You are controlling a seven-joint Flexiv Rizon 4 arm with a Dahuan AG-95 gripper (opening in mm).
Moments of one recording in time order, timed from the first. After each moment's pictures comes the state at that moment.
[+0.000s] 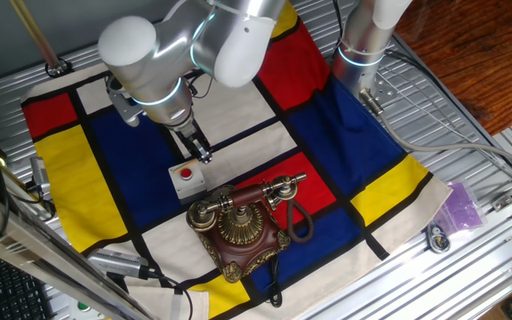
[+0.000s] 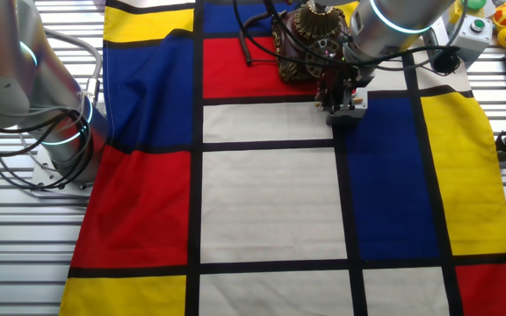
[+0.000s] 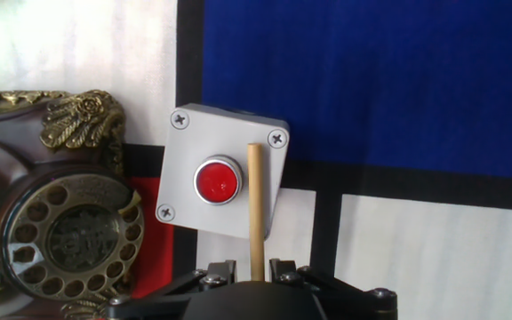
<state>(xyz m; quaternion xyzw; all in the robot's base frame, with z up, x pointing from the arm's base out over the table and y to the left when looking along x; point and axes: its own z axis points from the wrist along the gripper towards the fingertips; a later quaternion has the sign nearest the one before) 0.505 0.067 0.083 0.06 -0.99 -0.04 0.09</state>
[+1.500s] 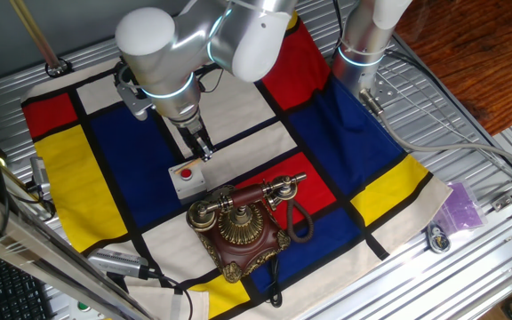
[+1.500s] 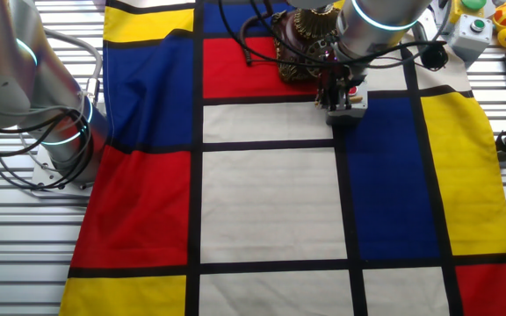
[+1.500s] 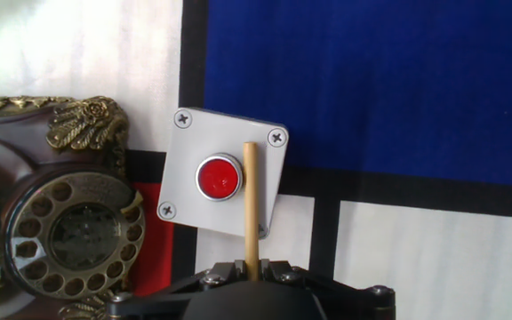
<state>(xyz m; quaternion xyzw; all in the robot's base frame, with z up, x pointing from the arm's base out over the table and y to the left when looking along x) 0.505 0.067 0.085 0.07 -1.00 -0.04 0.06</state>
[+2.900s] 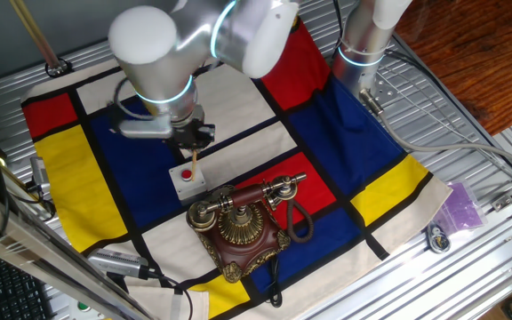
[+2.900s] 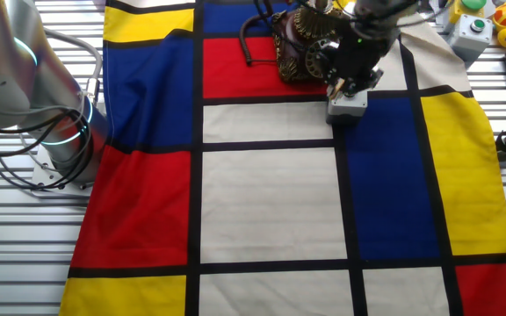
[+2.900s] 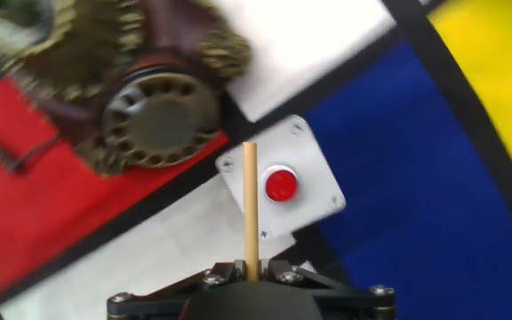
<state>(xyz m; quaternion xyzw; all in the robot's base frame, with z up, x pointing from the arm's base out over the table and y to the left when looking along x) 0.524 0.068 0.137 0.56 -0.83 0.01 0.06</state>
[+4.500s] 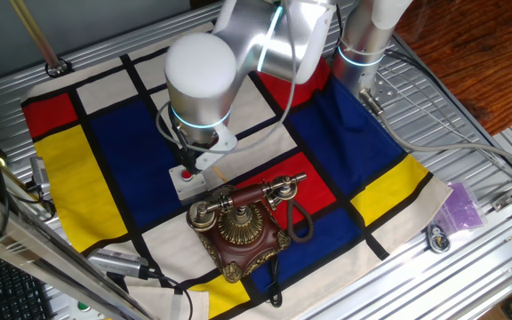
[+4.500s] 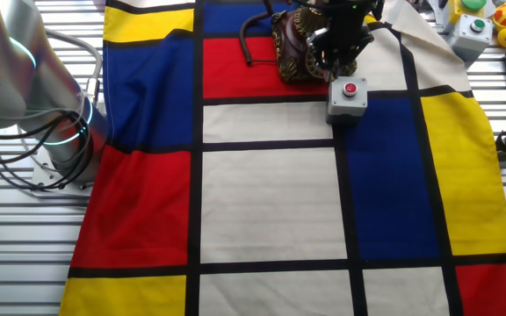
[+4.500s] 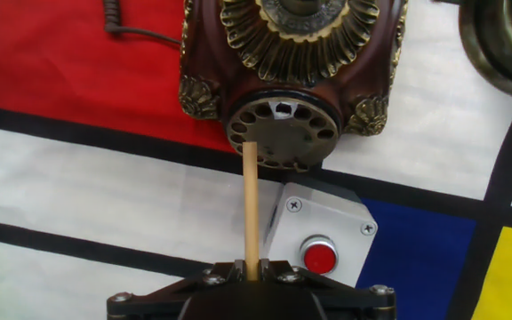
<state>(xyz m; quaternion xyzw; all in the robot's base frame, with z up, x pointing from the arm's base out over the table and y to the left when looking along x) 0.516 0.101 0.143 0.78 -0.61 0.07 0.09</state>
